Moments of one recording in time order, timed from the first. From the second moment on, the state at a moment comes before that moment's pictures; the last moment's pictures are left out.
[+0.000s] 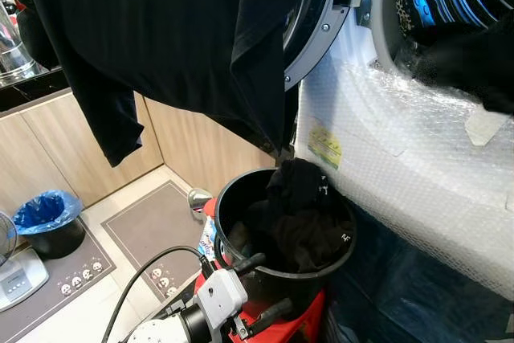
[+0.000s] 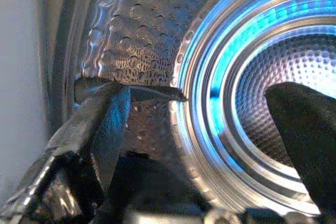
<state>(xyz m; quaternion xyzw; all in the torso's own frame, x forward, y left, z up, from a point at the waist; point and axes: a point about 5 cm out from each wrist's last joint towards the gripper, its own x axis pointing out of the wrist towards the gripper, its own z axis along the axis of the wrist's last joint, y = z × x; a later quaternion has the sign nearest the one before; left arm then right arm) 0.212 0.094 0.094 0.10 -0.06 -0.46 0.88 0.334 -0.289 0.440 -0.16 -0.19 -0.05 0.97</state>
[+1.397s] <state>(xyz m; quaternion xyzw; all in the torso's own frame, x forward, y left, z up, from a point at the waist) 0.231 0.100 0.084 0.15 -0.06 -0.44 0.89 0.214 -0.207 0.227 0.11 -0.16 0.44 0.88</state>
